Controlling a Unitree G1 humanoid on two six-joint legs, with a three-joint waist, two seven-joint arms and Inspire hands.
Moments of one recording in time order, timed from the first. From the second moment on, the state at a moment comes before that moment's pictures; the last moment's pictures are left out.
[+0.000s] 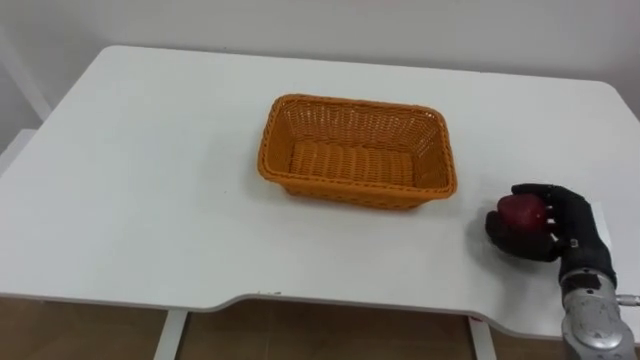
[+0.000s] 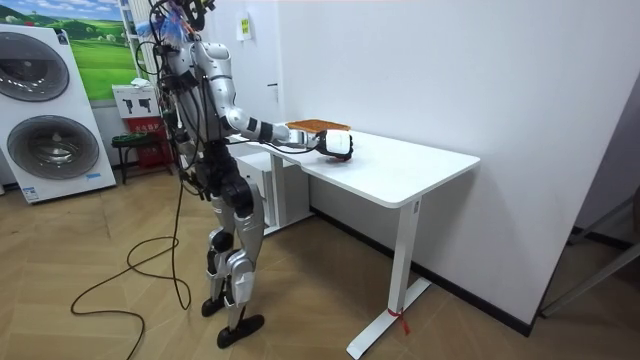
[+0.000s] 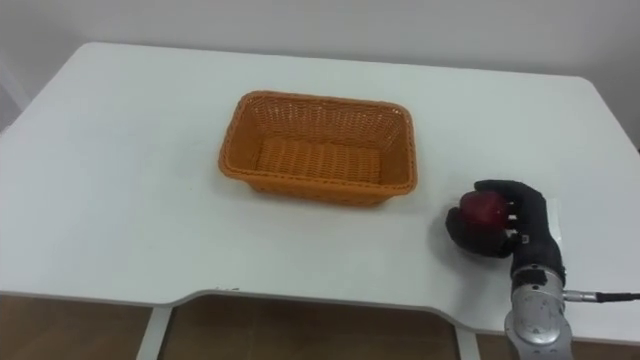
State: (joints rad) left arm 0.30 0.23 0.12 0.98 0.39 0.05 0.01; right arm 0.09 -0.35 -0.08 0.38 -0.06 -0.09 -0.26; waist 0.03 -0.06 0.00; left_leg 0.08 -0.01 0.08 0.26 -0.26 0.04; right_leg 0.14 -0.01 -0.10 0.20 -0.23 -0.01
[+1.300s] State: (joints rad) left arm 0.29 0.23 0.12 1.00 0.39 0.04 -0.02; right arm -0.03 -0.38 -0.10 0.06 -0.09 -0.11 -0.31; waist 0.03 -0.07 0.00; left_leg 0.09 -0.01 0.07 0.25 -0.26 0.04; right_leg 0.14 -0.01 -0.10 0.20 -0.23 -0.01
